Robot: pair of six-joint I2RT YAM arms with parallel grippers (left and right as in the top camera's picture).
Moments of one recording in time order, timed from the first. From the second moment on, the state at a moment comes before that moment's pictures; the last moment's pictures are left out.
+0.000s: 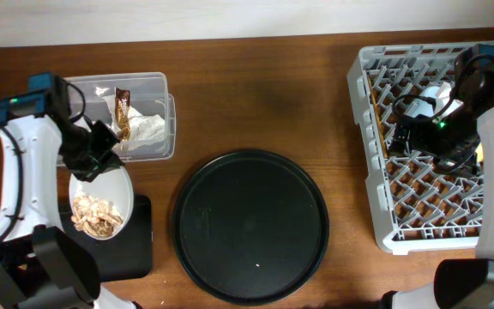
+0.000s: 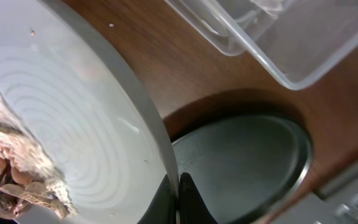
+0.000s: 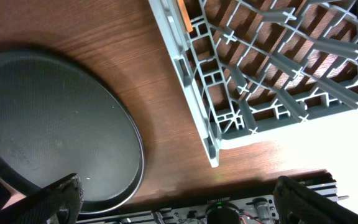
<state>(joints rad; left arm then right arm) 0.25 1.78 1.61 -1.38 0.31 -0.47 -0.21 1.65 1.80 -1.69 -0.13 0.15</state>
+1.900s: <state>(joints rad) 0.87 1.78 1.40 -1.68 1.07 0.23 -0.21 1.65 1.80 -1.69 -0.13 0.15</state>
